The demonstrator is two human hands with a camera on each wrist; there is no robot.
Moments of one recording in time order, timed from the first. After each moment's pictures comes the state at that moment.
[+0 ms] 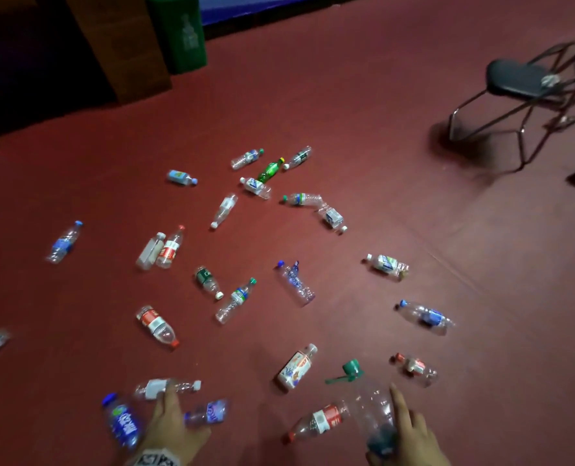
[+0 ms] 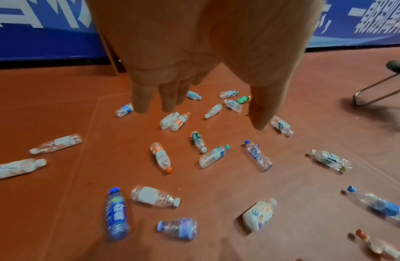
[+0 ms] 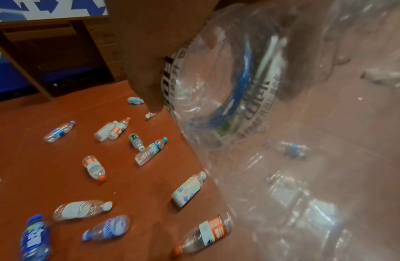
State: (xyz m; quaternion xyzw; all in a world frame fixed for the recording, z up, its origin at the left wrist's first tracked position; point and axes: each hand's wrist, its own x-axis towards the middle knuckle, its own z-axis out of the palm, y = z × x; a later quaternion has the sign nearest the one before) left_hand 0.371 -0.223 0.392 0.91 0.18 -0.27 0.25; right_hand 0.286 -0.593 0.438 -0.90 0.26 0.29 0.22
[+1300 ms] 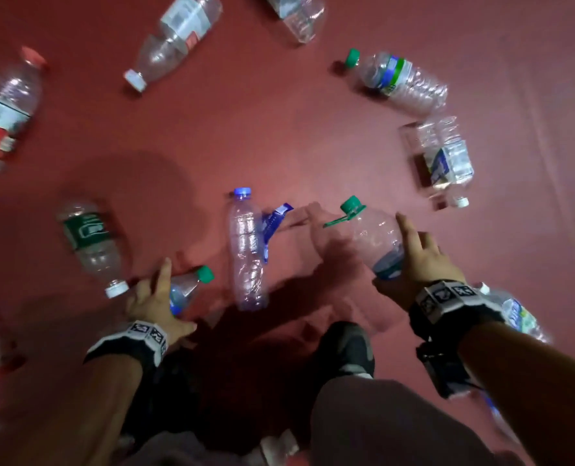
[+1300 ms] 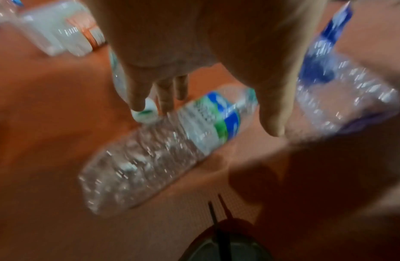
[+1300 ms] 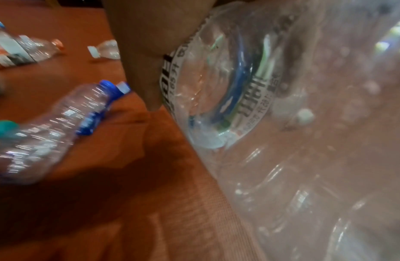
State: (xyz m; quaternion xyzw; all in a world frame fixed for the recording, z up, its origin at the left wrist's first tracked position) left_hand 0.800 -0.320 -0.102 0.86 0.25 -0.42 0.12; right_hand 0.917 -0.711 -0.019 -0.93 0.09 0.35 0.04
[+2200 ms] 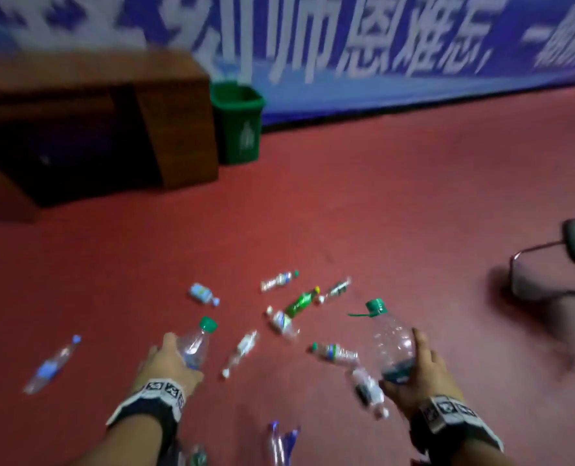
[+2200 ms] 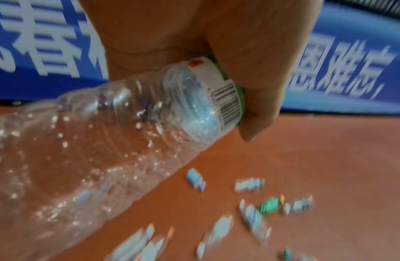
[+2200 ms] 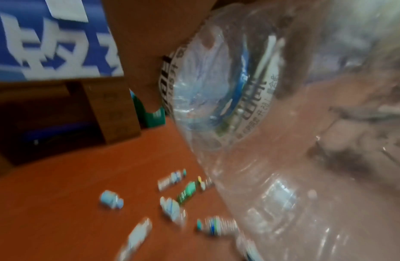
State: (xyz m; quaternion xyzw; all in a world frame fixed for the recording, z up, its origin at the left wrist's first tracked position) left_hand 0.966 -0.222 0.546 0.91 0.28 -0.19 0.24; right_hand 0.947 -0.625 0.576 -0.95 0.19 0.11 0.23
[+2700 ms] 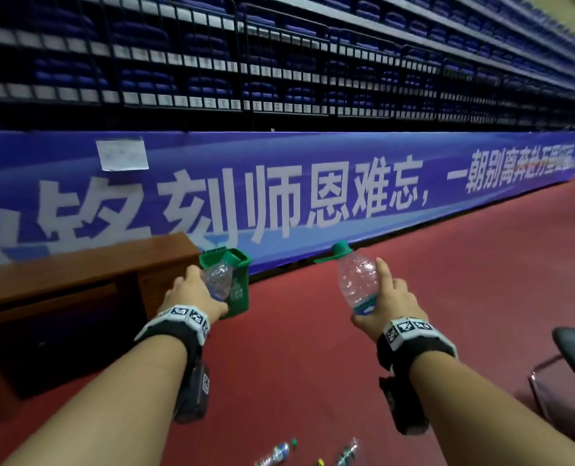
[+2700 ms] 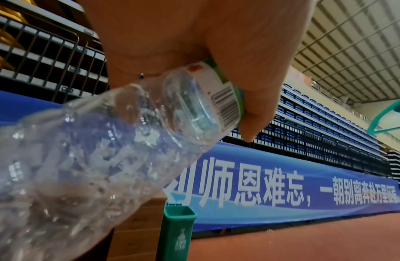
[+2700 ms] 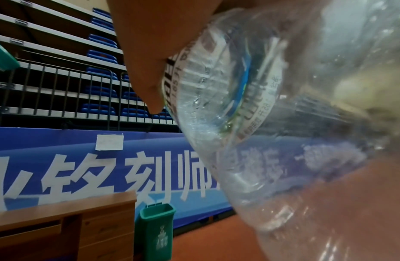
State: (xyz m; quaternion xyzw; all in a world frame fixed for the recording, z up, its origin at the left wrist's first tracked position) left_hand 1.170 -0.335 0.932 0.95 0.13 0.15 0.24; right_hand 1.137 -0.672 0.897 -0.95 0.10 -0.18 0.21
